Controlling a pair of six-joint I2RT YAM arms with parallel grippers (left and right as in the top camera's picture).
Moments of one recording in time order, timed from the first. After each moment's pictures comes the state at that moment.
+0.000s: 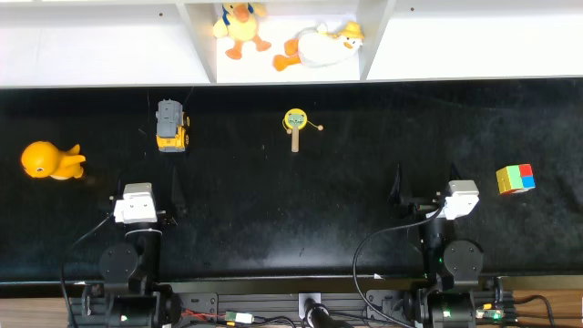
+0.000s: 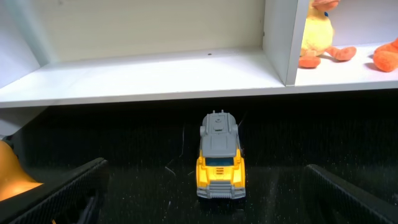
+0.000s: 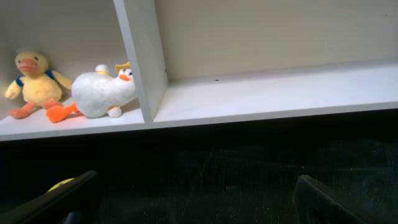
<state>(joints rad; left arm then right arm) 0.01 0.01 0.01 -0.08 -0.06 0.09 0.02 0.01 0.02 -0.03 -0.02 0.13</state>
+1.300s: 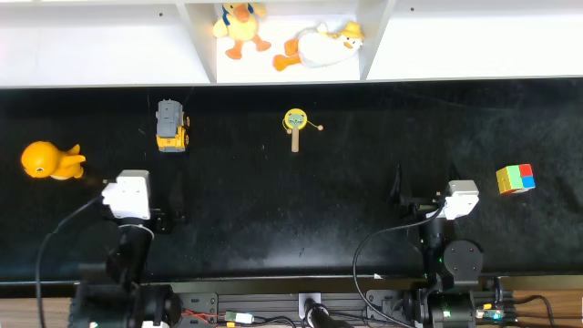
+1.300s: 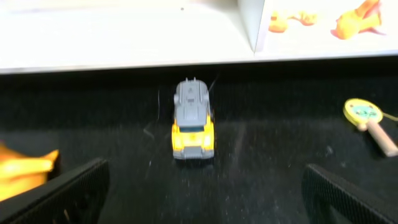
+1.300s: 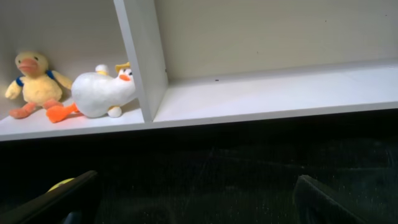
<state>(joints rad) 0.01 0.30 0.43 -0.52 0.03 0.03 0.02 0.01 0.02 -0.03 -0.02 0.13</state>
